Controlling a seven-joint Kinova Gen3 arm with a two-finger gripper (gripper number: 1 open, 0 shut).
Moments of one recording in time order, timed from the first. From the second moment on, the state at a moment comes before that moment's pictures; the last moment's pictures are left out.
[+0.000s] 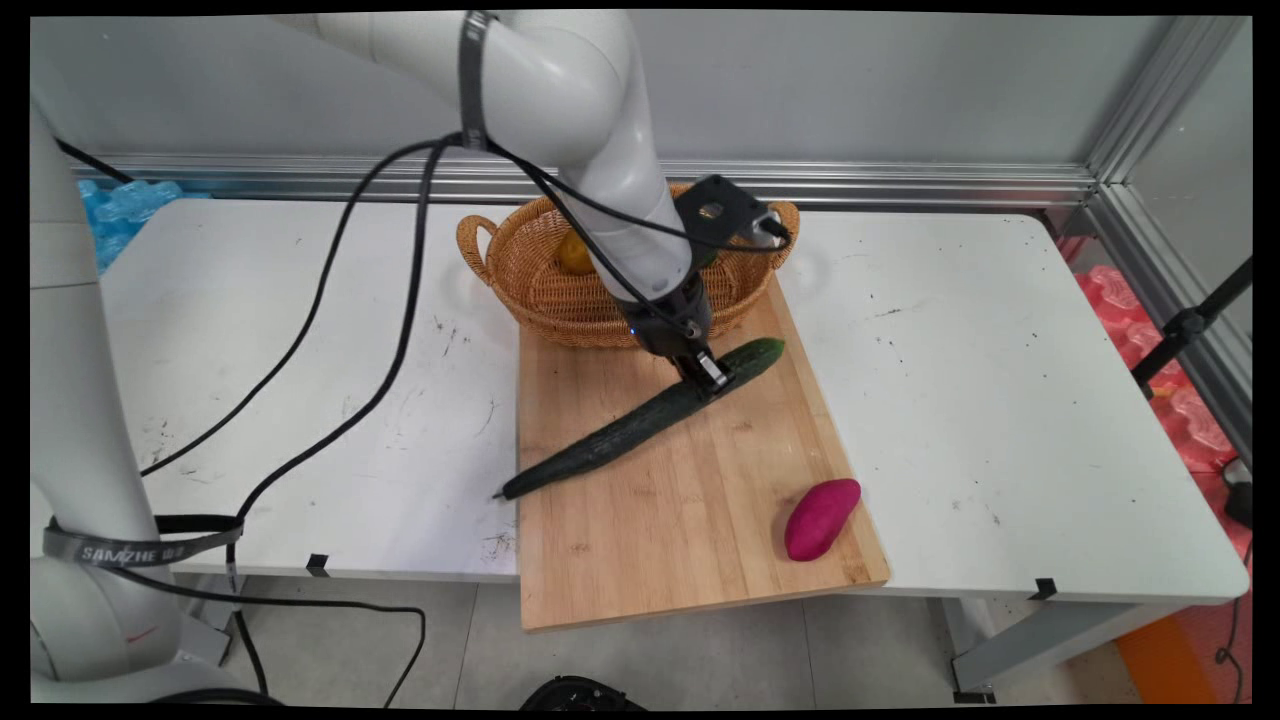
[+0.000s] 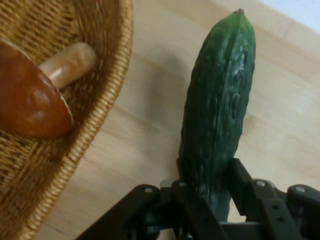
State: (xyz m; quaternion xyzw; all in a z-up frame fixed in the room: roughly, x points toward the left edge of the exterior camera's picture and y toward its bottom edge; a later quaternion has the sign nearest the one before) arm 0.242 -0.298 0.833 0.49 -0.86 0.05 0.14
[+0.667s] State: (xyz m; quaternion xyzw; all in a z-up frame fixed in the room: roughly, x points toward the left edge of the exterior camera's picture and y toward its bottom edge) arm 0.235 -0.302 0.815 0.48 -0.87 0.05 0.12
